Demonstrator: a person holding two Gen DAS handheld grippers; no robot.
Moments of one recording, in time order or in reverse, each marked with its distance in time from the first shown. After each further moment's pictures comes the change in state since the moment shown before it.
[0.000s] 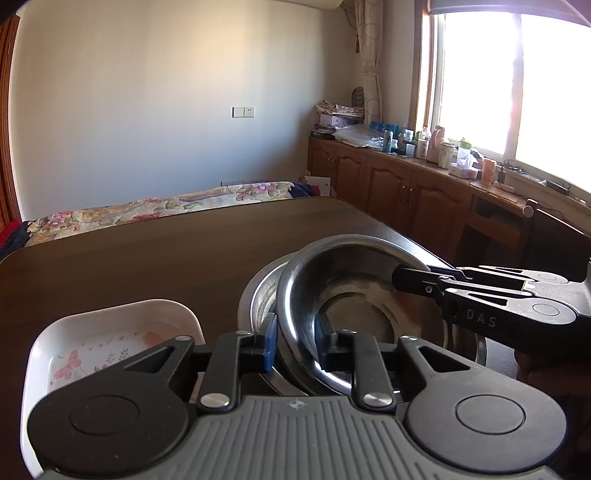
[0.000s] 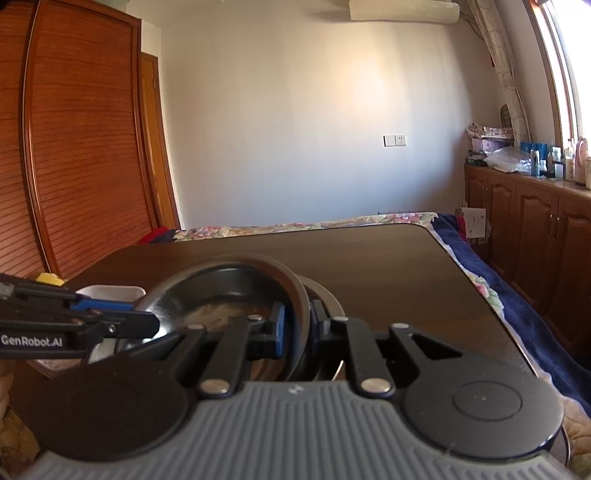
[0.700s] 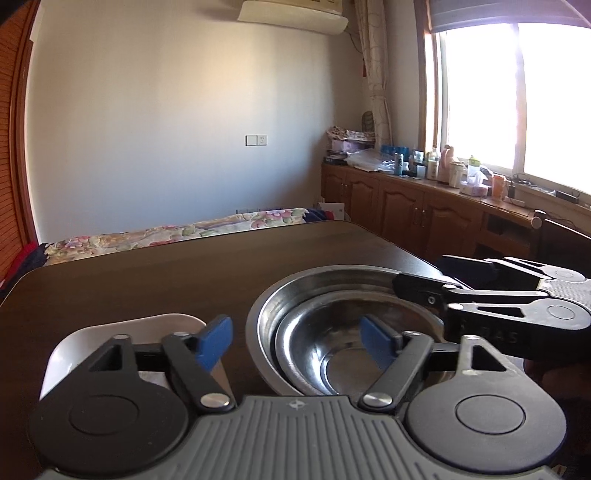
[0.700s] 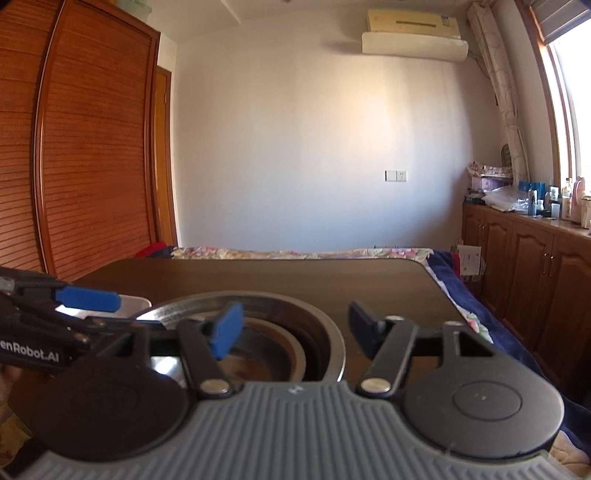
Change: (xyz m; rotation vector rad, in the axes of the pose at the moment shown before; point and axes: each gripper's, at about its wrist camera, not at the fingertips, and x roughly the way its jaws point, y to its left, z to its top) left arm -0.019 -0.005 -0.016 0.010 -0.103 0.059; right arm -0.018 0.004 0.005 -0.065 -0.106 -0.015
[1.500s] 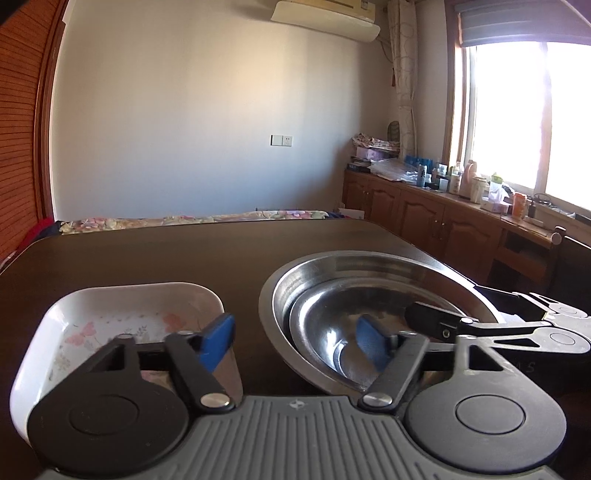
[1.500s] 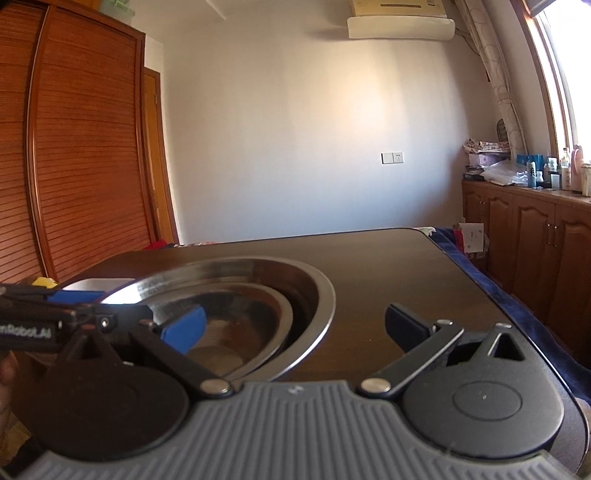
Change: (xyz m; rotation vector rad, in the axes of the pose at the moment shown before) left arm 0.007 0.005 -0.018 -0.086 -0.018 0.053; right arm 0.015 -0.012 -0.022 0.067 0.030 0.014
